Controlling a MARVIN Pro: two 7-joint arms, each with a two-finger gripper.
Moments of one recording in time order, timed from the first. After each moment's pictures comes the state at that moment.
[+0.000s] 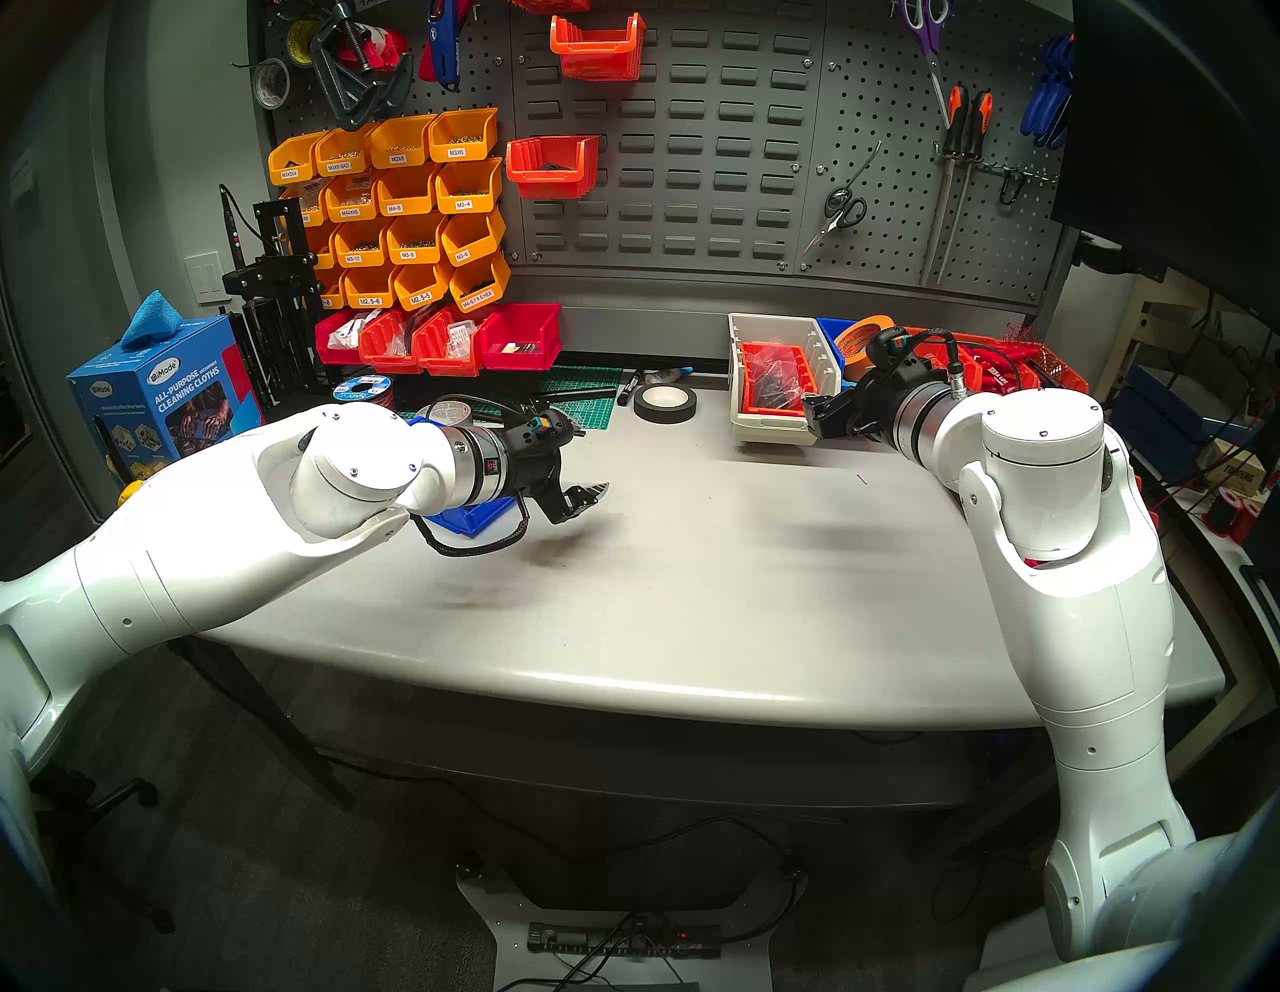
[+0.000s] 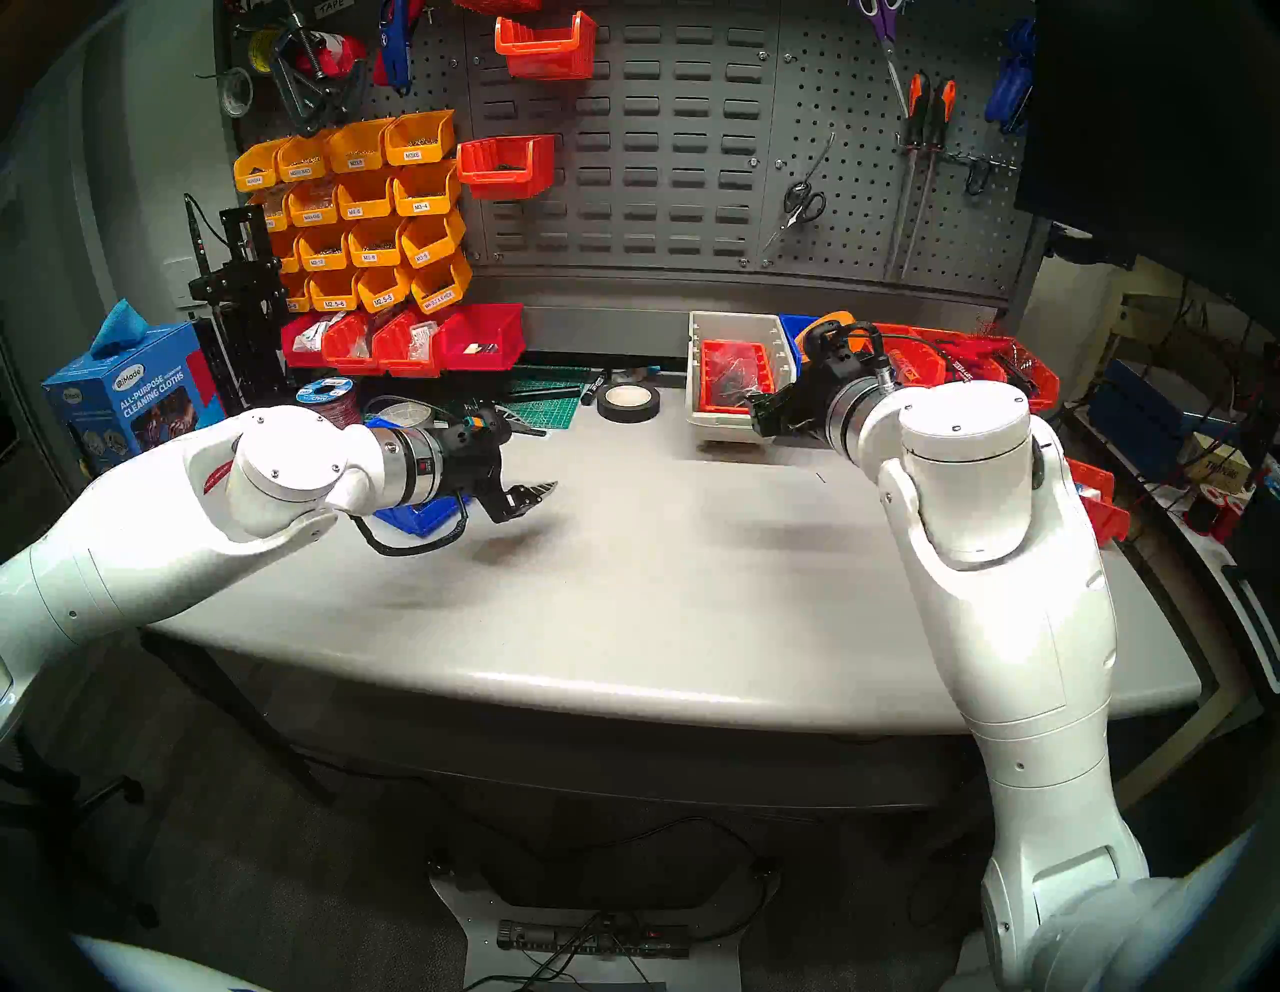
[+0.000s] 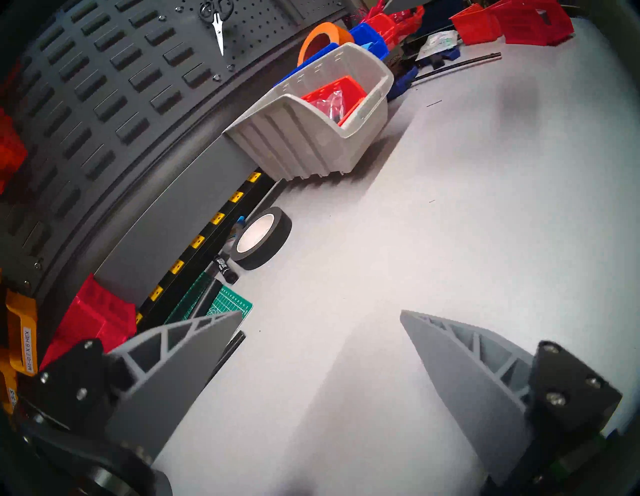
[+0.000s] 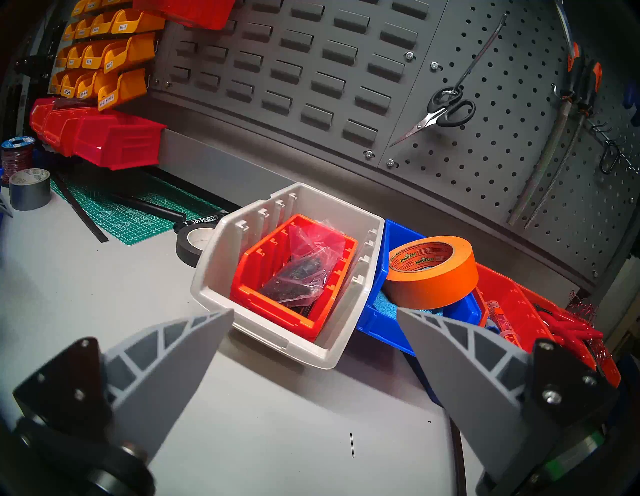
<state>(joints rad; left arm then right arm) 0.64 -0.55 -0.47 -1.82 -0.54 0.35 -0.20 -1.31 -1.10 1.51 -2.10 0.10 0.93 0.19</state>
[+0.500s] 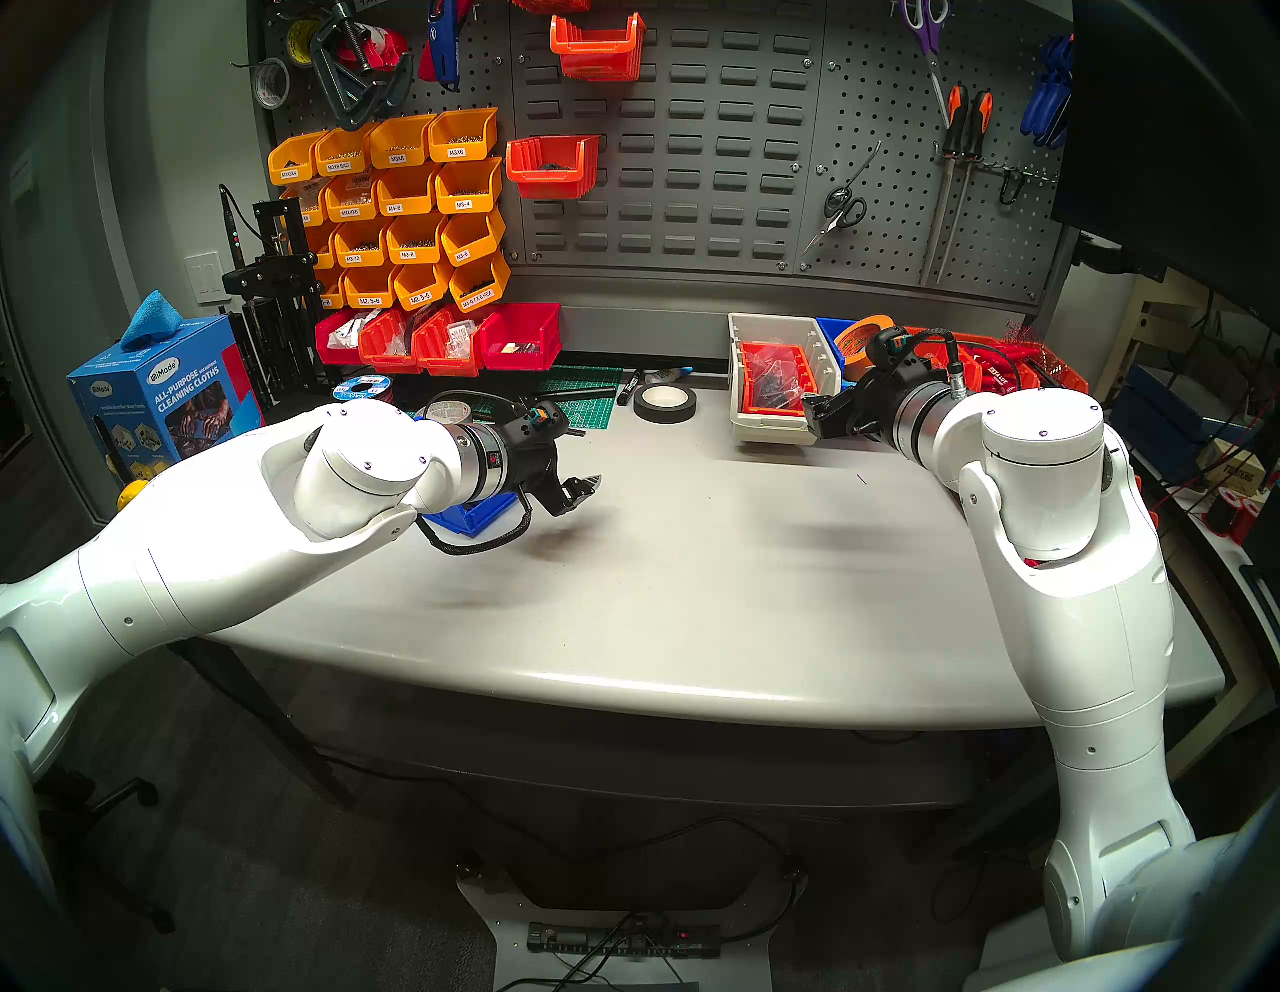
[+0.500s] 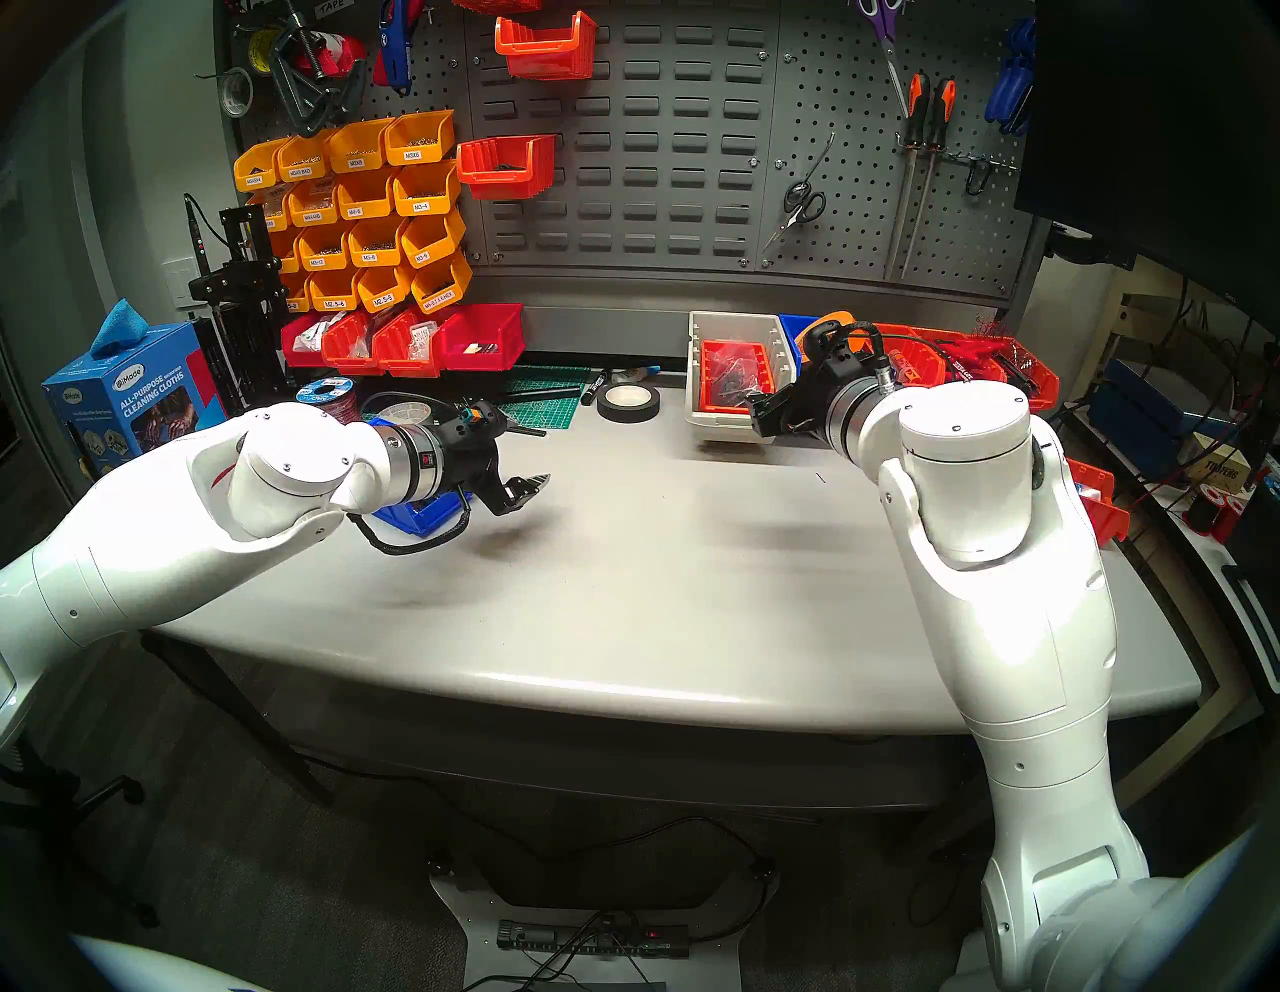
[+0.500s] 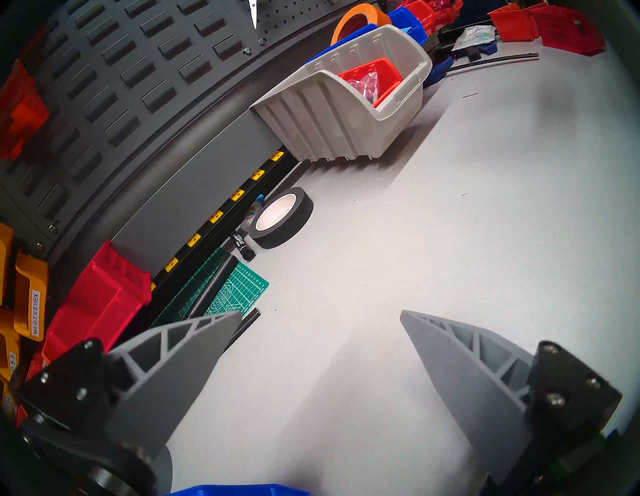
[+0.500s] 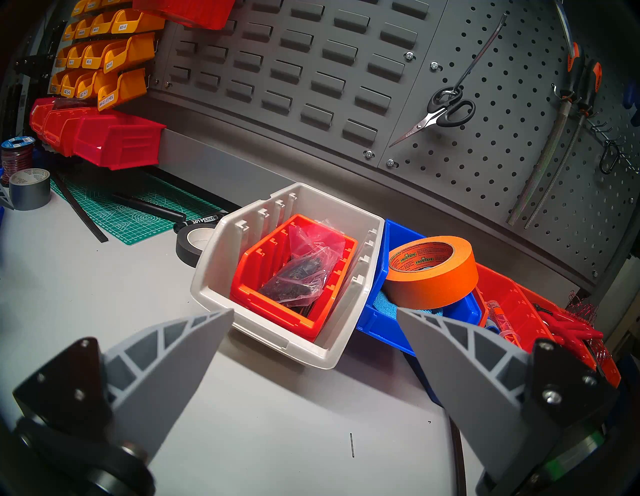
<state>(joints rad) 0.66 -0.56 -0.49 -1.84 -0.60 0.45 -0.09 -1.31 -1.10 1.51 -2.10 0.10 0.93 0.19</state>
